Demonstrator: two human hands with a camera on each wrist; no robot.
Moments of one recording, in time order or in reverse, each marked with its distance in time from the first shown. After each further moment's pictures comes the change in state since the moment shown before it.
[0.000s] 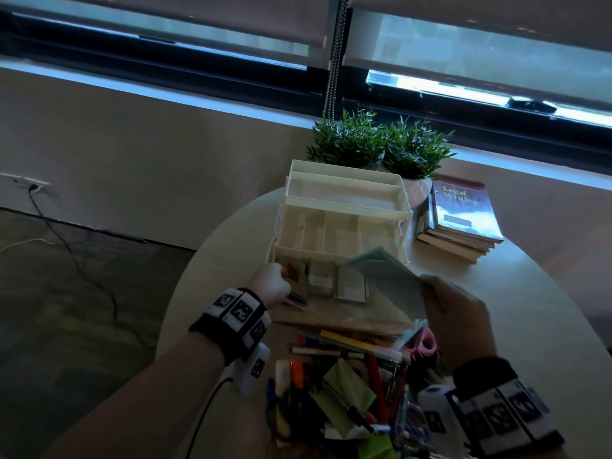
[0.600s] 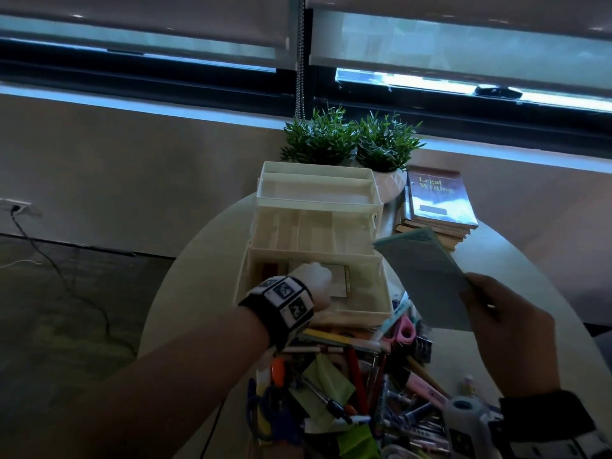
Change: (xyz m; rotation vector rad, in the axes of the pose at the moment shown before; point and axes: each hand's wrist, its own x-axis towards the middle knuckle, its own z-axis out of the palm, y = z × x) left_hand -0.012 0.090 0.053 0.819 -0.175 0.301; right_hand -0.031 0.009 -0.078 0.095 0.176 0.141
